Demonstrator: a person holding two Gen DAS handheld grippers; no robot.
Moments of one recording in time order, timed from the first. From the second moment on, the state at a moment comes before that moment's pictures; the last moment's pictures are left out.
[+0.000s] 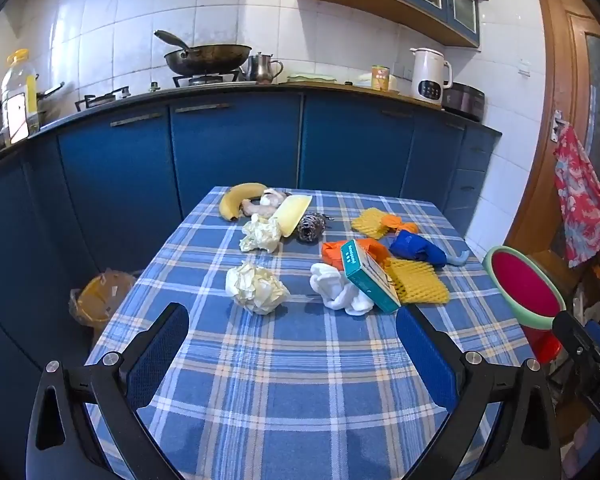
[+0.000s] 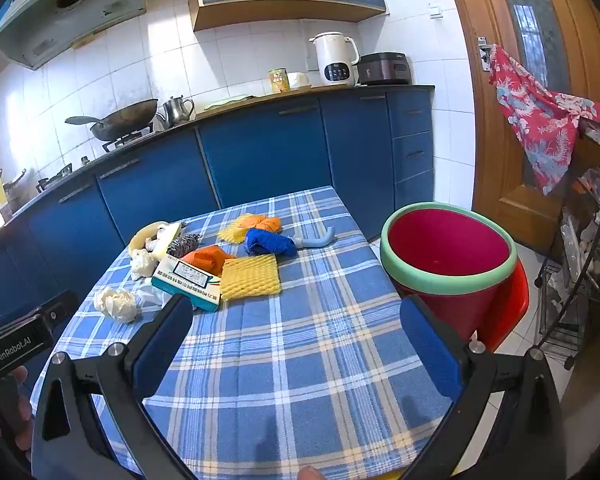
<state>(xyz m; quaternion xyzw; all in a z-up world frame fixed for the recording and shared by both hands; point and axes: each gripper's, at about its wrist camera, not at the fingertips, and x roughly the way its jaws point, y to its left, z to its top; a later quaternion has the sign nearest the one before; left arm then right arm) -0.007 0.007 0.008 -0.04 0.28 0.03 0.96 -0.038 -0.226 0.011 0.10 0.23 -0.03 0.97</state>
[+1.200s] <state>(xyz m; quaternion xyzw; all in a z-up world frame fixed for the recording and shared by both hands) -0.010 0.012 0.008 -0.04 0.28 0.03 0.96 -0.040 -0.226 0.012 0.10 0.23 -0.03 0.97</state>
